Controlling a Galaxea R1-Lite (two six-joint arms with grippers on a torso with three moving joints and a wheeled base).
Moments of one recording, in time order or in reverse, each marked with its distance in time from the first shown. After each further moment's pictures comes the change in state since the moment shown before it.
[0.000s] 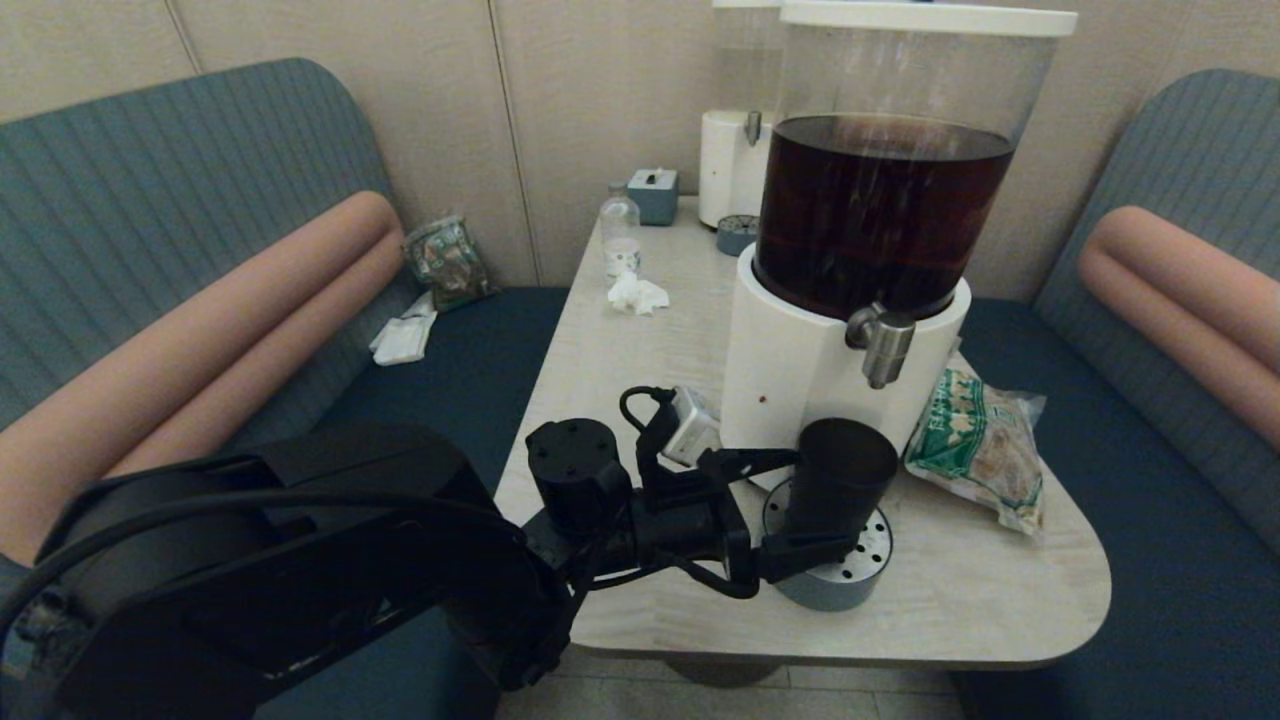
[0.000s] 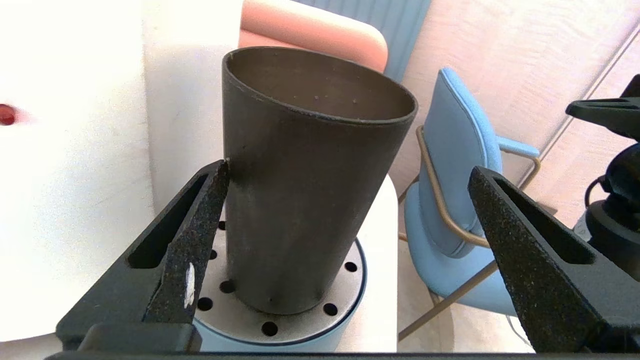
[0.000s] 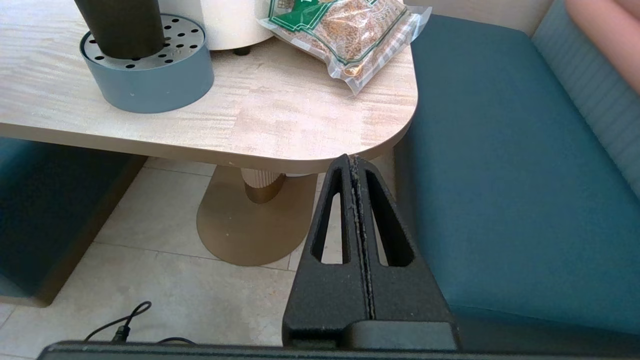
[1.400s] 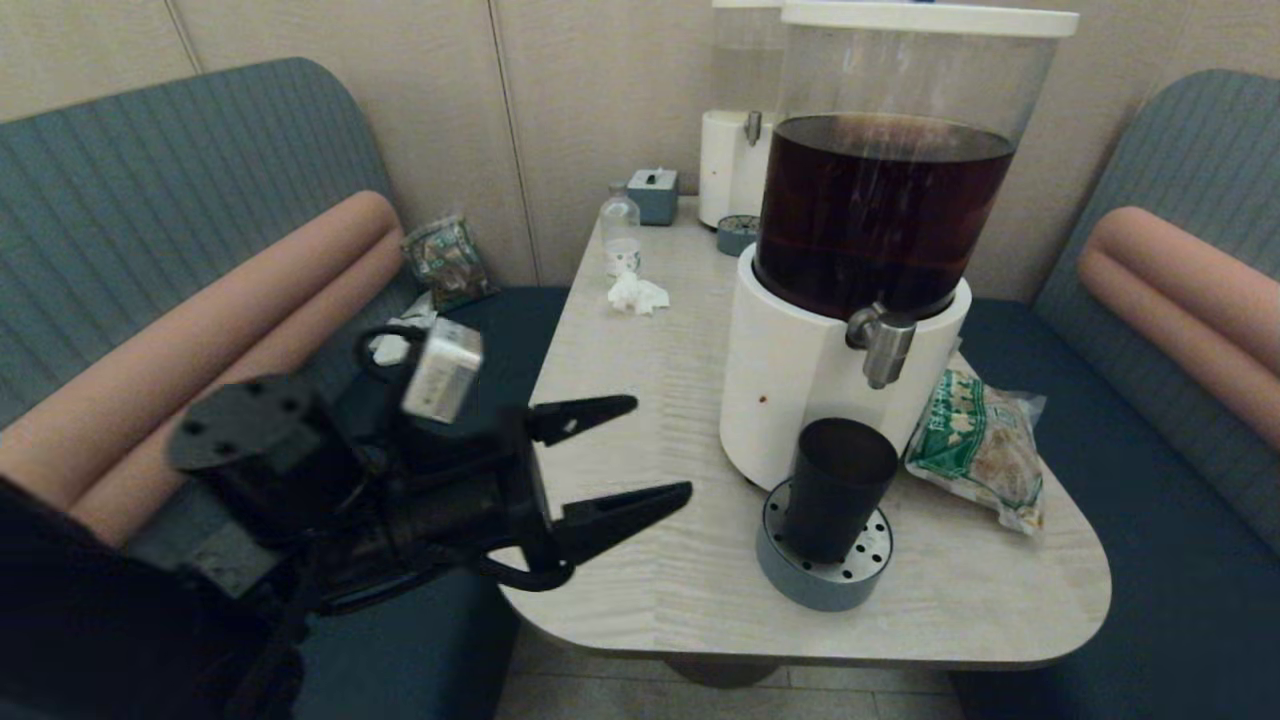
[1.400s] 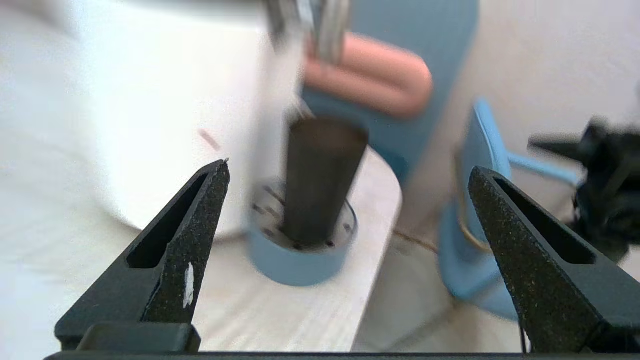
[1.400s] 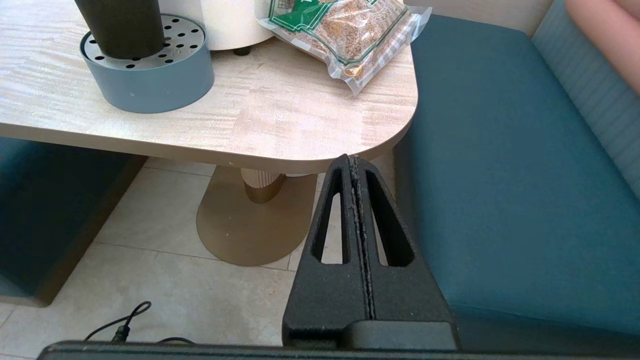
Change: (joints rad) left arm 0.212 -0.536 0.485 0.000 -0.004 -0.005; right arm 0.000 0.000 0.000 0.000 0.000 0.000
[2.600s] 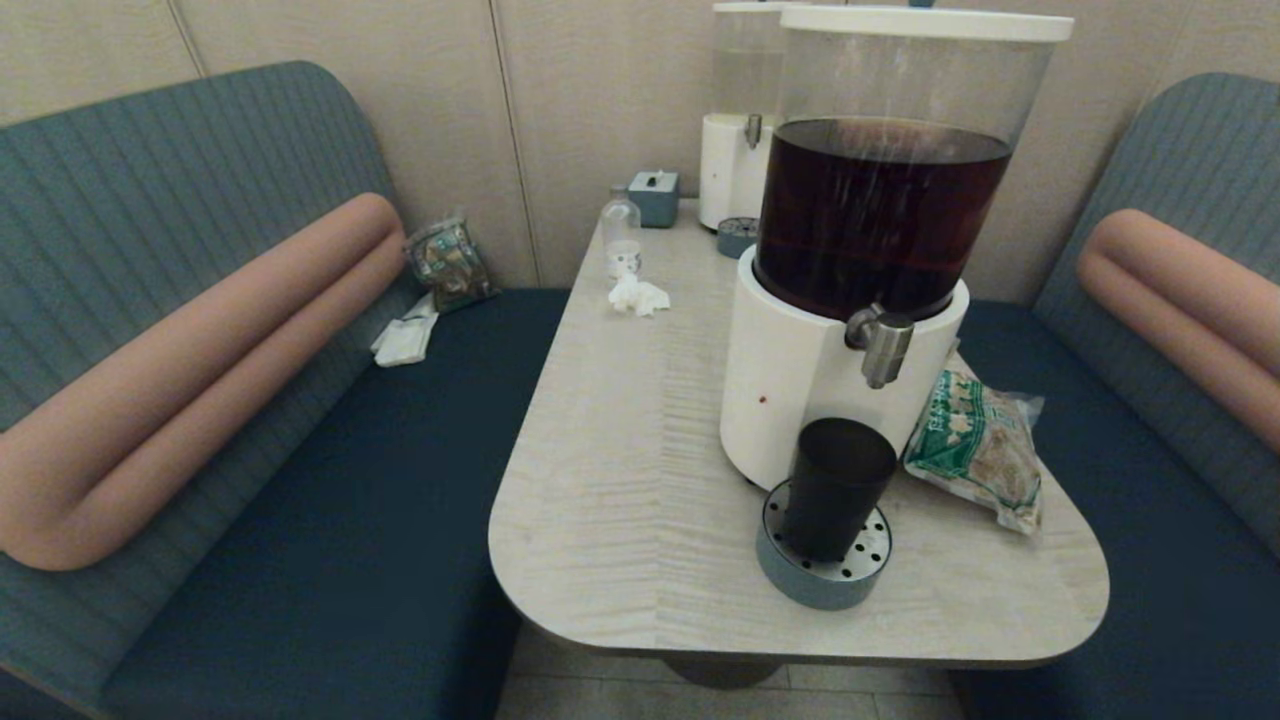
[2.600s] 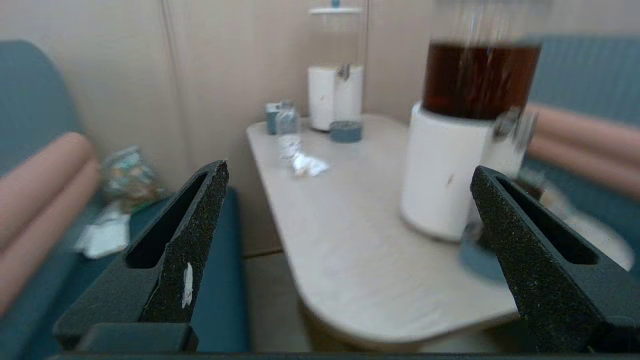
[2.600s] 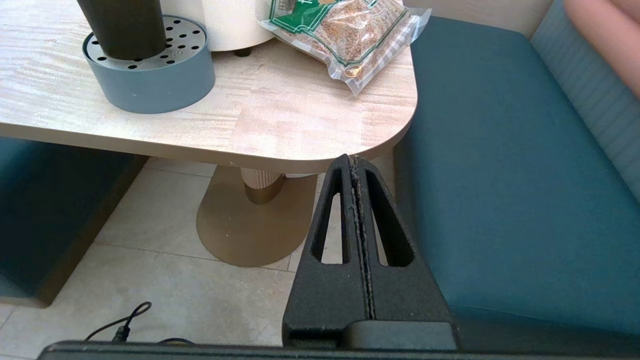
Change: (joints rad) left arm 0.488 -1.512 0.200 1.130 0.375 0.107; right arm 0.000 0.000 0.000 0.000 0.000 0.000
